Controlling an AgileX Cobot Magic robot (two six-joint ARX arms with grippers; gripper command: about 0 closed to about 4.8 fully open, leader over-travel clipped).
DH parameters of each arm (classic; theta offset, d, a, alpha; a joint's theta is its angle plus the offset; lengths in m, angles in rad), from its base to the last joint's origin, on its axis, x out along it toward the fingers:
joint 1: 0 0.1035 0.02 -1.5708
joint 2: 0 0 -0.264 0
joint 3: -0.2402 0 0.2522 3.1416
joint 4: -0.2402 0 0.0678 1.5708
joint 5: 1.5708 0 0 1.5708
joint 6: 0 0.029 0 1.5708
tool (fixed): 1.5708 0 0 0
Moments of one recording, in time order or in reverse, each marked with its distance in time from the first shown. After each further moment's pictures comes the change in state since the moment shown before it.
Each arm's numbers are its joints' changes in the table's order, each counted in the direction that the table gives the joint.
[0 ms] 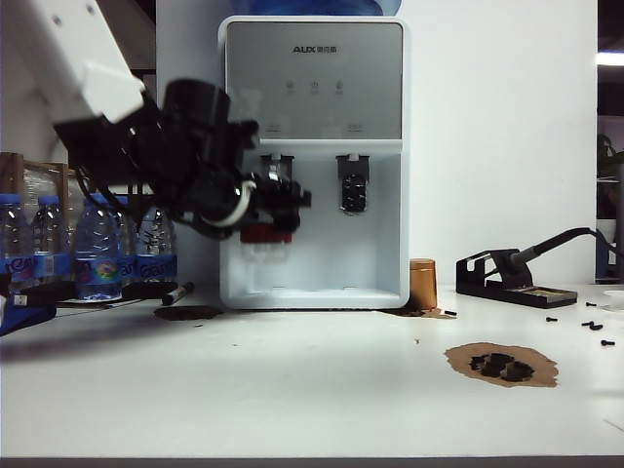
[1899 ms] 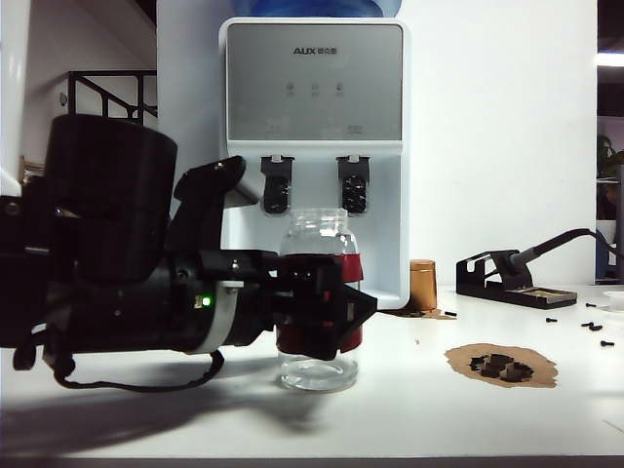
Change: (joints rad) left arm -0.337 0.015 0.718 0.774 0.102 -0.013; right arm 0.013 -0.227 0.135 -0.239 -0.137 -0.034
